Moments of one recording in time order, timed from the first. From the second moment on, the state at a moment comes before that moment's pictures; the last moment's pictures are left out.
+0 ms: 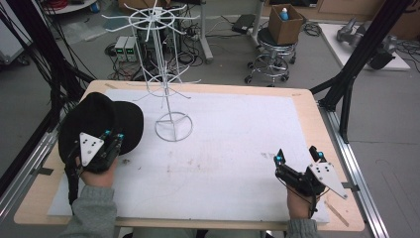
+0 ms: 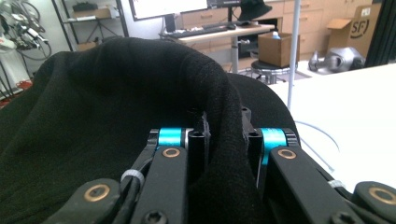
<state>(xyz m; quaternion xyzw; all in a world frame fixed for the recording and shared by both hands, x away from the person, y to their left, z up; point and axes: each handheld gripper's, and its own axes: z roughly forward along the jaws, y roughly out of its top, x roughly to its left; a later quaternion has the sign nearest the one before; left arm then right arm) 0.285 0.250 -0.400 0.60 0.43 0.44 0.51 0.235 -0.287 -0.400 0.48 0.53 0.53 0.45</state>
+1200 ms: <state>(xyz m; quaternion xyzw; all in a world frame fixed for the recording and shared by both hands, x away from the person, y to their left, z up) 0.256 0.263 -0.342 0.53 0.41 0.47 0.57 0.235 -0.286 -0.400 0.48 0.53 0.53 0.45</state>
